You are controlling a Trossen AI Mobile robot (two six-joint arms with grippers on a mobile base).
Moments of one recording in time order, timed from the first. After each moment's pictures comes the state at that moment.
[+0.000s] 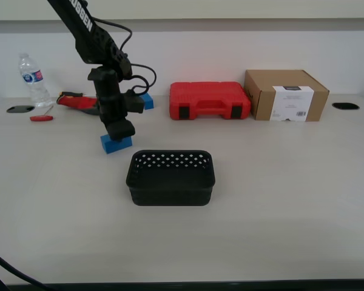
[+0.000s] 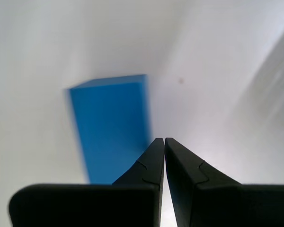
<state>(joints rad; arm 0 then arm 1) 0.00 1.05 0.52 0.61 0.00 0.00 -0.17 2.56 1.66 -0.56 -0.01 0.92</state>
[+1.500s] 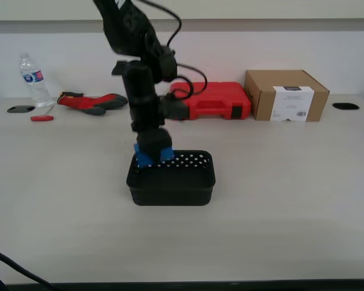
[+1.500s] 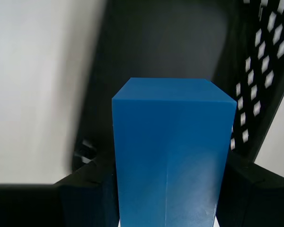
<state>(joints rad) 0.00 1.05 0.52 0.56 0.00 0.00 -0.50 2.26 1.26 -0.51 0.13 0.77</state>
